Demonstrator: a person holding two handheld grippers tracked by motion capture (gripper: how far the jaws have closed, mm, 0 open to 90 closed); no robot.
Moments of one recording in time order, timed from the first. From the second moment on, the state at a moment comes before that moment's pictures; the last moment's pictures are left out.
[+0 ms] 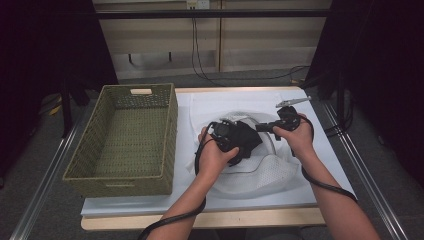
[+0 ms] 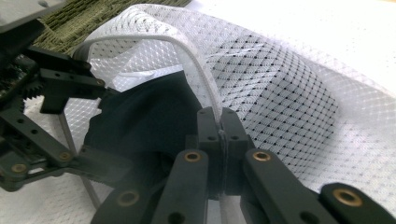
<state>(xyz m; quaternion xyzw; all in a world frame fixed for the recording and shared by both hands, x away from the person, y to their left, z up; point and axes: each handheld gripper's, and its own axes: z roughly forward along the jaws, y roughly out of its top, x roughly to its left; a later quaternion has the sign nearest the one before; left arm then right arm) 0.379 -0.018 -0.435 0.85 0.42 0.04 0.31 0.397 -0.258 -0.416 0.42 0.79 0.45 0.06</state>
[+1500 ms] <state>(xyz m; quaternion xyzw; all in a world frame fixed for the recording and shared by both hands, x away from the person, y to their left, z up) 0.390 -0.018 -0.438 0.82 0.48 0.01 0.32 0.395 -0.256 -0.416 0.42 0.79 0.45 0.06</state>
